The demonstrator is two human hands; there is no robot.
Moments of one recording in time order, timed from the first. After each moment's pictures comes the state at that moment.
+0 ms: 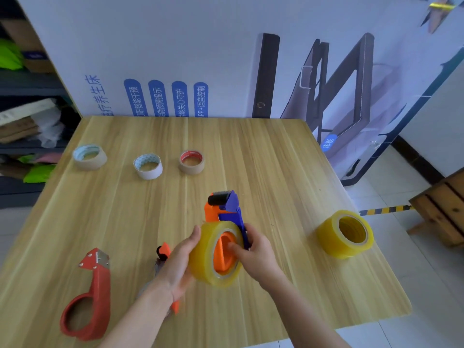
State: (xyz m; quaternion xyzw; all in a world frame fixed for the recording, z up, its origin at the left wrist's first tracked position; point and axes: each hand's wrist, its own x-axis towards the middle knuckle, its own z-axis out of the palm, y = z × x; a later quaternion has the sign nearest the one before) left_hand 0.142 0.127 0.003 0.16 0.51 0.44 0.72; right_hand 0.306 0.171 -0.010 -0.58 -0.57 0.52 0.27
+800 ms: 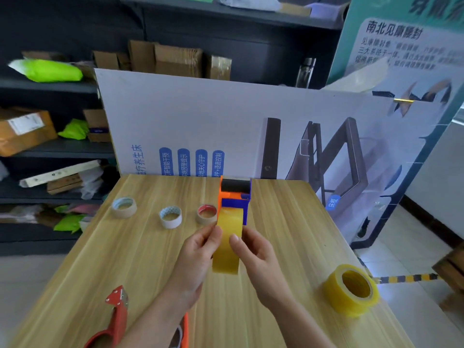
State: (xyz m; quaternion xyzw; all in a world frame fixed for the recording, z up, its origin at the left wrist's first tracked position) left_hand 0.152 0.112 0.136 0.38 0.48 0.60 0.52; right_hand 0.277 0.146 0.128 -0.36 -0.60 0.56 0.44
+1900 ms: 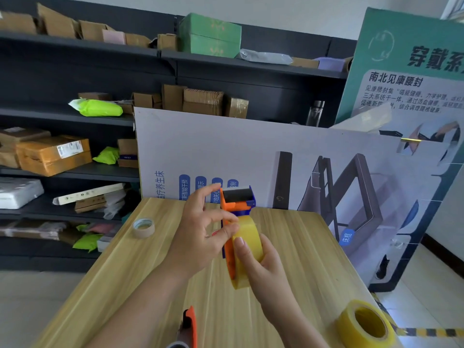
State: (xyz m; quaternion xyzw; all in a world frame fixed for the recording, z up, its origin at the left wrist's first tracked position) left_hand 0.118 0.103 0.204 0.65 0.55 0.52 0.06; right_hand 0.266 0.116 0.176 -0.34 -0.61 0.55 0.45
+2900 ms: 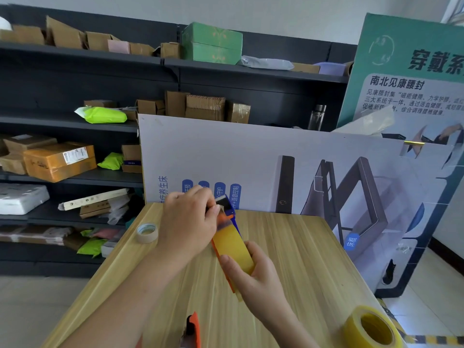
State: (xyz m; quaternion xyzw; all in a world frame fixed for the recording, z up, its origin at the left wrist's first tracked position) left_hand 0.103 0.112 0.234 0.61 0.67 0.40 -0.14; right_hand 0.259 0.105 0.183 -0.34 -0.69 0.48 0.42
